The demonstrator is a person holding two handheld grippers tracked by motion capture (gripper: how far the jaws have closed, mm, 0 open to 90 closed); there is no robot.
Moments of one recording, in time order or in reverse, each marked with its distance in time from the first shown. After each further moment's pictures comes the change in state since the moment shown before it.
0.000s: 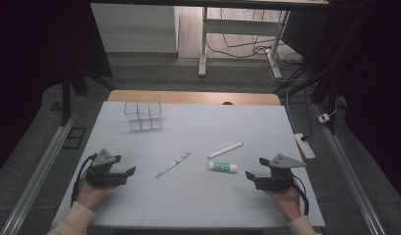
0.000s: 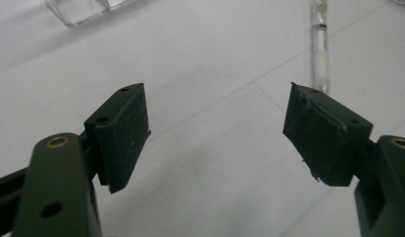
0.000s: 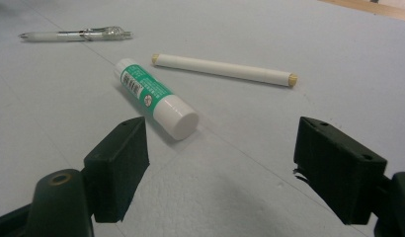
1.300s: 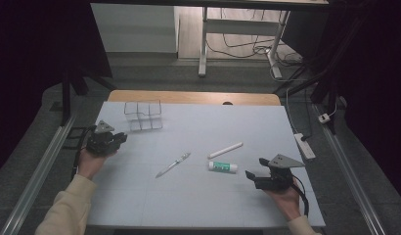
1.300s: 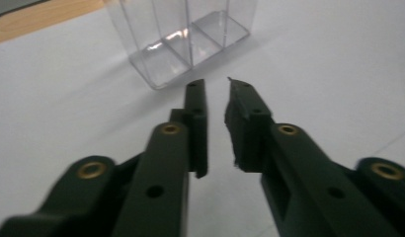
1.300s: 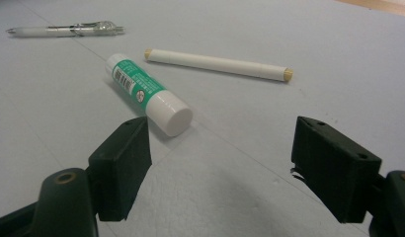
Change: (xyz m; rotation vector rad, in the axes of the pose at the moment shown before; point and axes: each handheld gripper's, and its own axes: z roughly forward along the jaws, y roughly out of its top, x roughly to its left) left arm 0.060 0.060 0.024 0.014 0.113 -0.019; right arm -0.001 -0.002 0.003 0.012 -0.019 0.002
